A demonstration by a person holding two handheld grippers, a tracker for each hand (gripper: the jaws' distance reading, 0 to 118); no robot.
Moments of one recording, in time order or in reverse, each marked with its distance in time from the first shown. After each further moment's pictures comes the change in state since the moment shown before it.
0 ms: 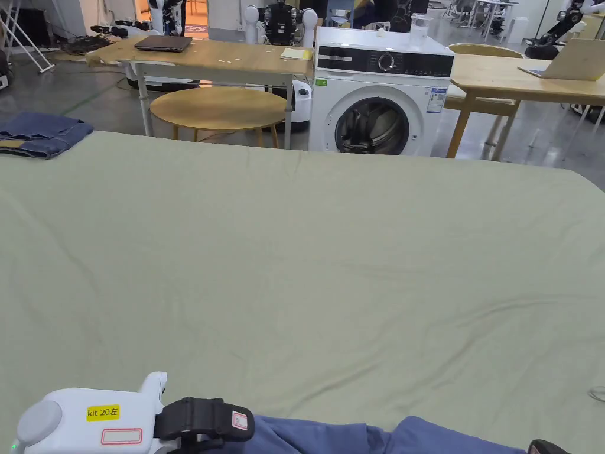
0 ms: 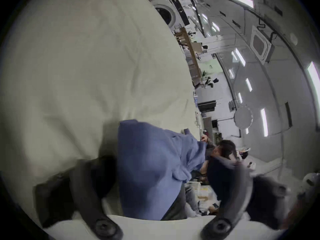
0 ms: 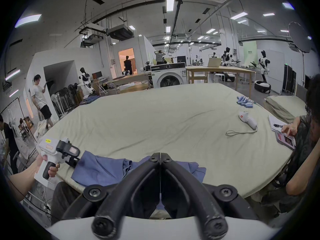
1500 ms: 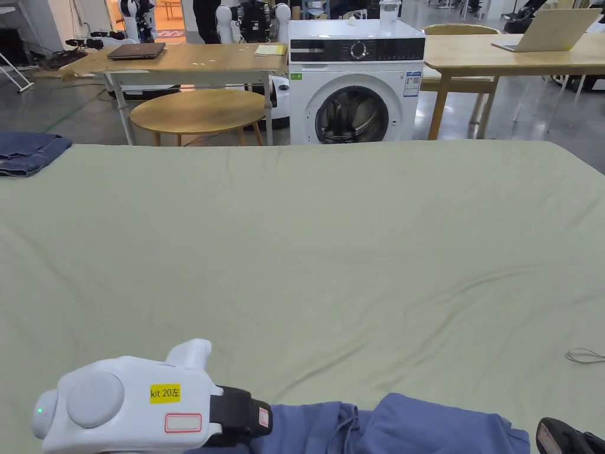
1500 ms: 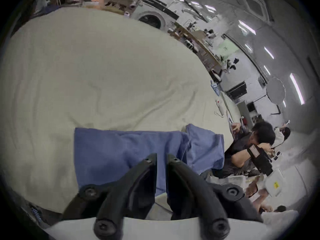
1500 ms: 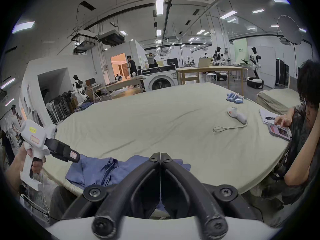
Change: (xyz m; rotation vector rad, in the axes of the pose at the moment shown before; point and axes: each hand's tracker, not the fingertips) left arm 0.127 -0.035 -0.026 0.014 0.397 -0.284; right arm 0.034 -0.014 0.010 0.035 -0.045 -0.066
